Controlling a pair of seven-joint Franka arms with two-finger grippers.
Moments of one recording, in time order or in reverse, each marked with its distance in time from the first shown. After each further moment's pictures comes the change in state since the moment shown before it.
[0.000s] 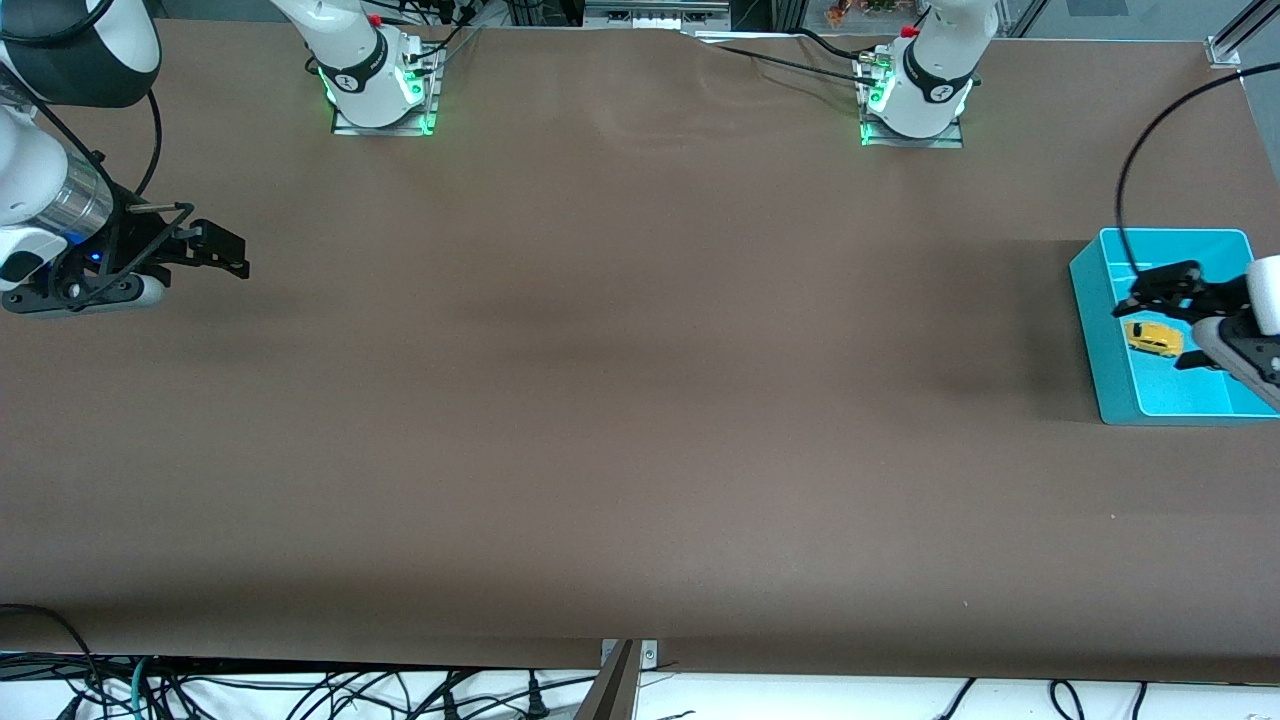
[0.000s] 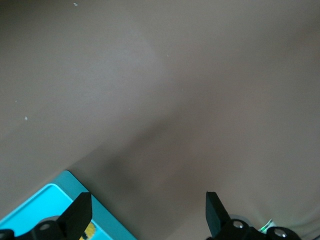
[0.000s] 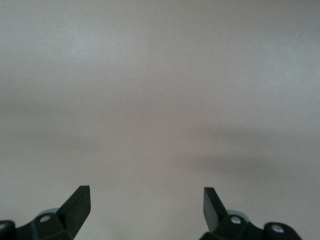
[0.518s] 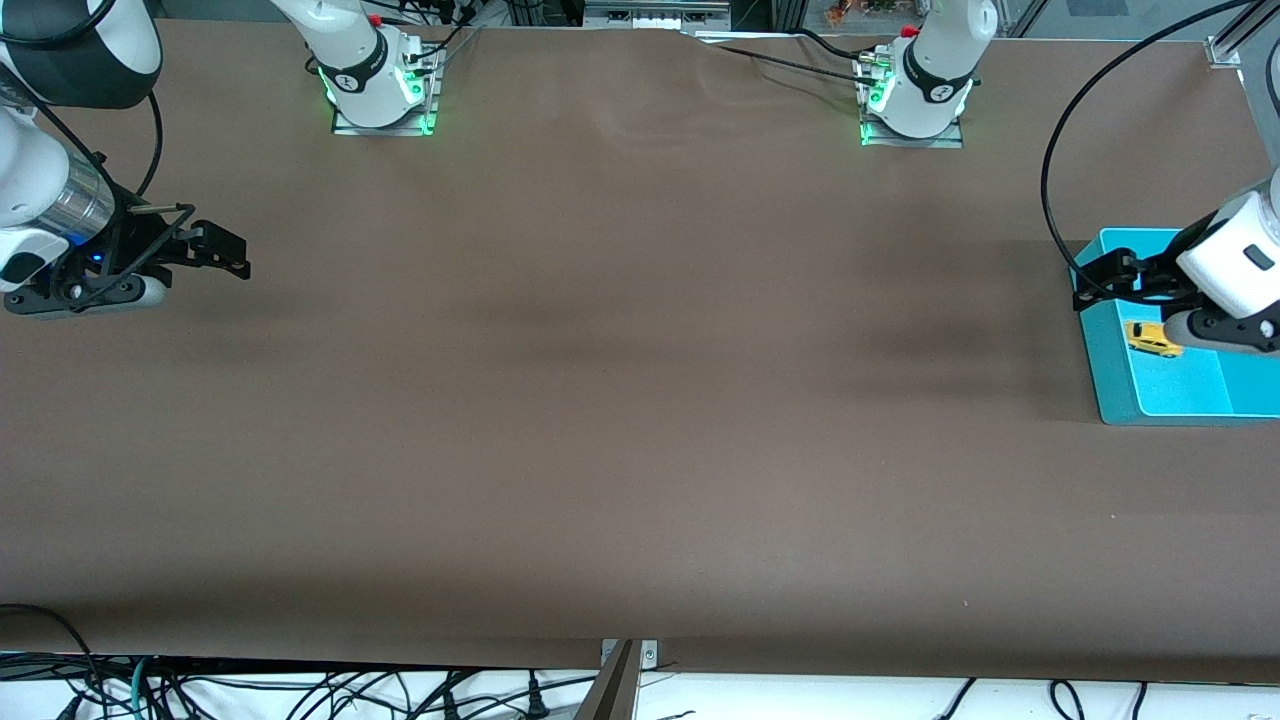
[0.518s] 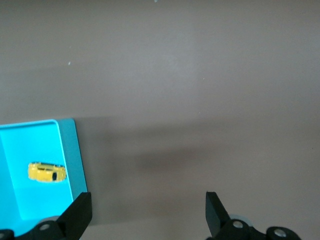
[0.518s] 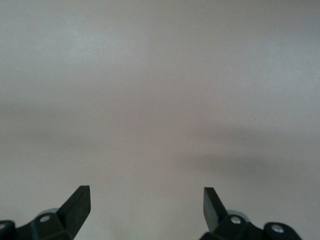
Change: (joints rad) left arm -0.341 -0.205 0.320 -0.169 -0.009 0.078 -0.536; right arm 0.000 0.002 0.000 0.000 0.000 0.001 0.000
